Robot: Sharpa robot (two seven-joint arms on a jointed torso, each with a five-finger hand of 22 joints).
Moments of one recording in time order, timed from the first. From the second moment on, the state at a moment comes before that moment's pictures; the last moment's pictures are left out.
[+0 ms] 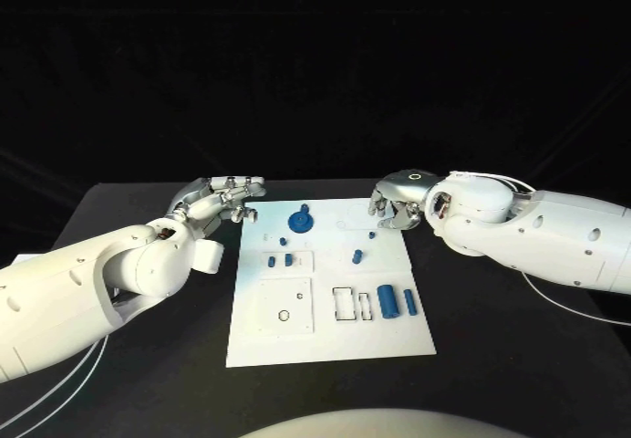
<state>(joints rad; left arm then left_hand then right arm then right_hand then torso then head) 1.14 -0.80 0.01 1.47 -0.02 -0.23 0.33 1.33 -0.12 0.46 0.01 0.13 1.05 0.17 0.13 0.09 1.14 0.10 0.21 0.10 1.25 0.01 1.09 0.64 0.17 1.23 0.12 0.43 1.13 1.20 -0.90 -0.02 1.48 -1.76 -0.12 -0.14 1.38 -0.13 0.38 0.03 0.14 1.09 0.12 0.10 0.08 1.09 0.06 0.17 0.21 1.46 -0.02 0.99 0.93 0.12 1.28 0.09 1.18 0.84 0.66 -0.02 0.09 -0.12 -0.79</state>
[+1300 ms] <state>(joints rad) 1.13 -0.83 0.00 1.51 0.11 -0.23 0.37 1.34 -0.12 0.44 0.00 0.13 1.05 0.17 0.13 0.09 1.13 0.10 0.22 0.10 1.23 0.01 1.08 0.61 0.17 1.23 0.12 0.41 1.11 1.16 -0.84 -0.03 1.44 -1.83 -0.07 -0.14 1.38 -0.13 0.43 0.03 0.13 1.13 0.11 0.09 0.08 1.14 0.05 0.15 0.13 1.46 -0.02 0.97 0.91 0.12 1.29 0.08 1.17 0.85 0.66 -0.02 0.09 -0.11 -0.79</state>
